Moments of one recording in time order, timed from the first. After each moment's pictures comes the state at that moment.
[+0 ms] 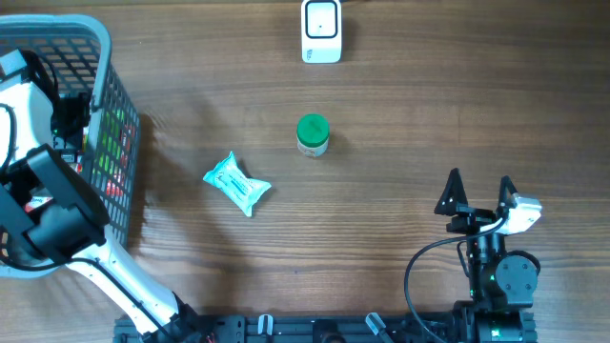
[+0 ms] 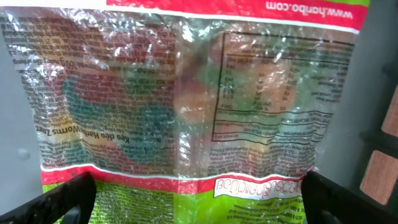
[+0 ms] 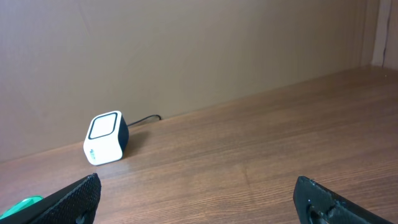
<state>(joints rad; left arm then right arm) 0.52 2.18 1.77 -0.98 -0.07 -1.09 -0.01 0.02 0.01 0.01 0.05 0.26</state>
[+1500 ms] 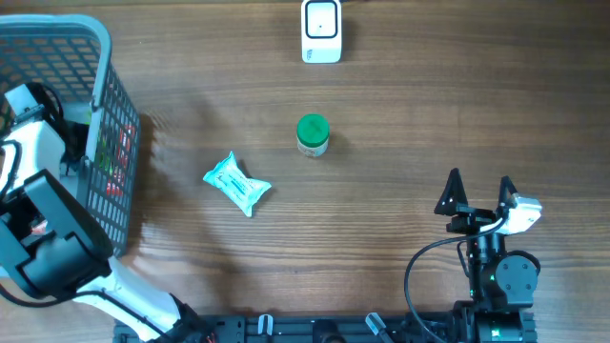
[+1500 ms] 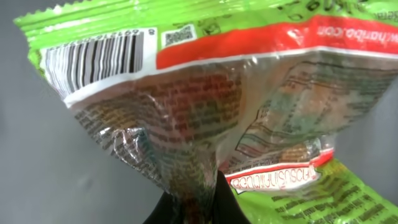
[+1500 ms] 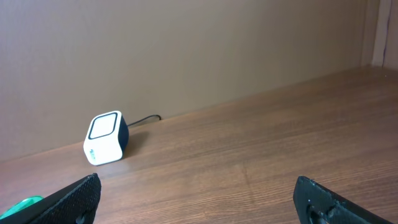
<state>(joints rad) 0.55 1.95 1.36 -0.67 -0.08 -0.86 -0.01 0.02 0.01 0.01 0.05 0.26</state>
